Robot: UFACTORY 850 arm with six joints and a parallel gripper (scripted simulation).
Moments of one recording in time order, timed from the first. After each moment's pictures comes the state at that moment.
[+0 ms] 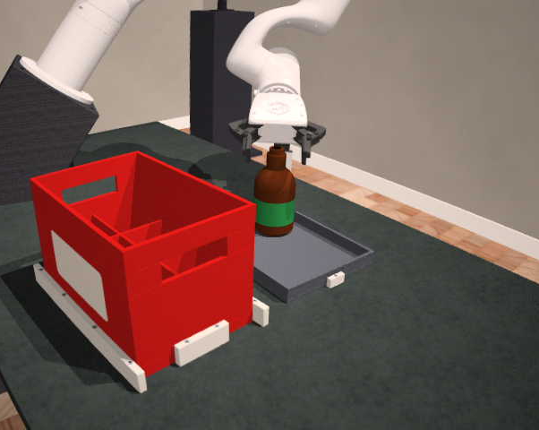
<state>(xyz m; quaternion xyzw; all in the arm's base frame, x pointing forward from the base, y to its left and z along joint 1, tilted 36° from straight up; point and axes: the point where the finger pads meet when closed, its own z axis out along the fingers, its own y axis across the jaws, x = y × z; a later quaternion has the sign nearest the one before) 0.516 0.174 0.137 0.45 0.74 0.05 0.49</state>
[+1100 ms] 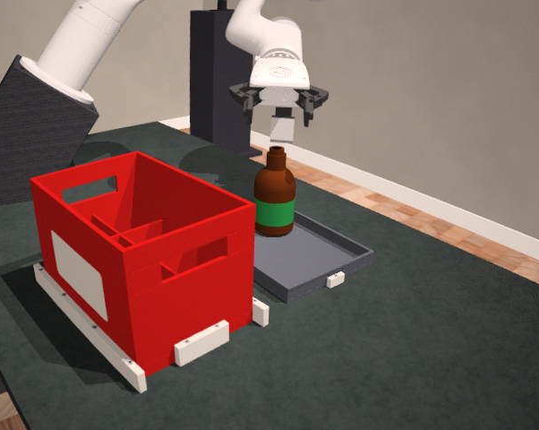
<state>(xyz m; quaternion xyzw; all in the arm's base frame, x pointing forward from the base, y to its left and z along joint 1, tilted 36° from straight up) 0.506 0.137 0.190 0.45 0.74 0.05 0.49</state>
